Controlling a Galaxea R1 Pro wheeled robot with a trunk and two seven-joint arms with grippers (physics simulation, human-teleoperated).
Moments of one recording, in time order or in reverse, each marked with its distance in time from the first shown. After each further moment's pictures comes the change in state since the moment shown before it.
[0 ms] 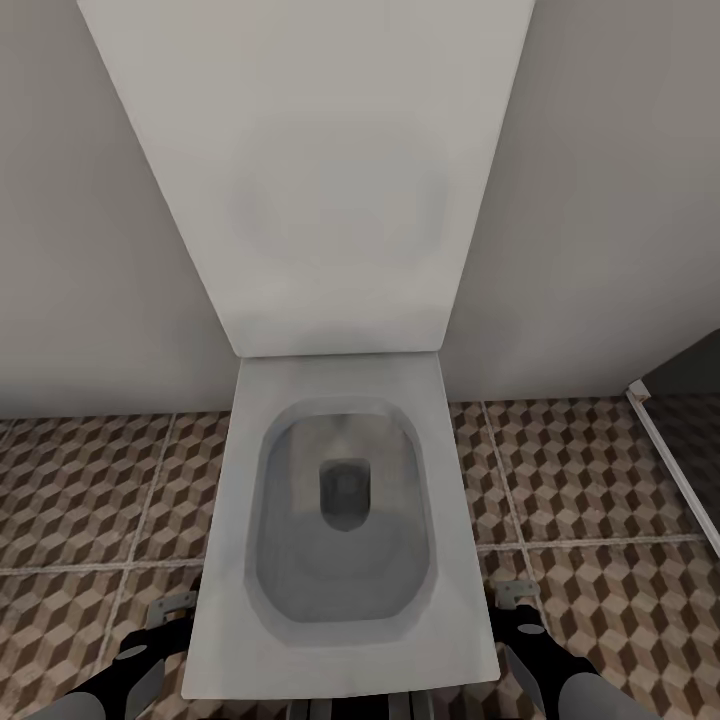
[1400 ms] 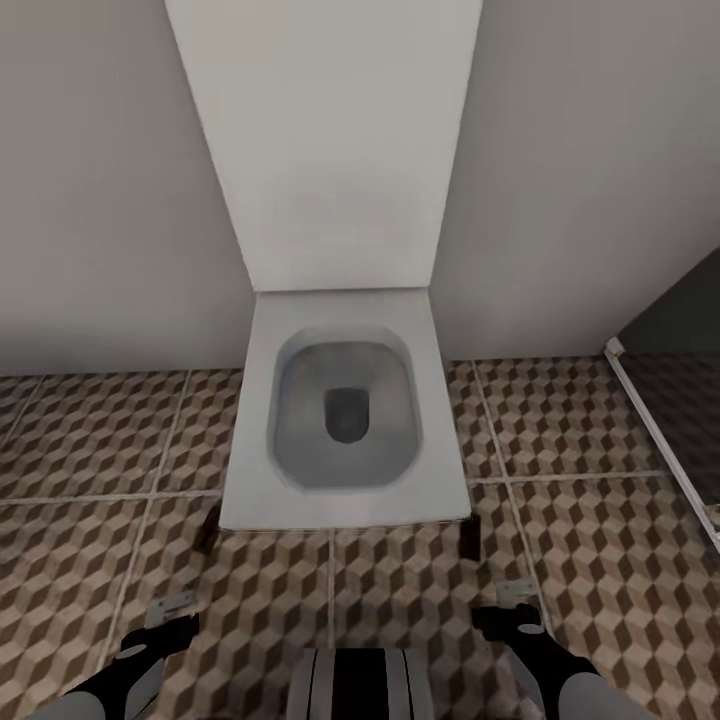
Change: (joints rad) left arm 0.000 0.001 0.005 -0.003 0.000 0.003 -0.005; right arm 0.000 0.000 0.000 -0.001 0.000 -0.007 0.000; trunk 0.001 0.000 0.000
